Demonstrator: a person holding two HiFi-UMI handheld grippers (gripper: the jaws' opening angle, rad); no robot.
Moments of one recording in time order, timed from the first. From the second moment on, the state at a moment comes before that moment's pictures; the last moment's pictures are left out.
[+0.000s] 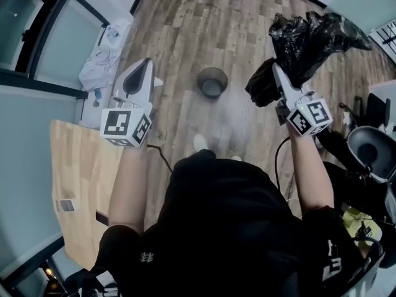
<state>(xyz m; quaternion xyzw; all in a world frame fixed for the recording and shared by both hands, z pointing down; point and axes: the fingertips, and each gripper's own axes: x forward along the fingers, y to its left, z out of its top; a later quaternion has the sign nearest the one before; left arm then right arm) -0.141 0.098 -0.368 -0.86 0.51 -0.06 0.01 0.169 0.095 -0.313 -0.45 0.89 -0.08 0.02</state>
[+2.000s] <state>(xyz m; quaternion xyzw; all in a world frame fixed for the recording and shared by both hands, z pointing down) -0.176 -0.116 -0.008 -0.86 0.50 -0.07 0.00 0.072 -0.114 0.026 -0.37 0.92 -0.07 0.03</state>
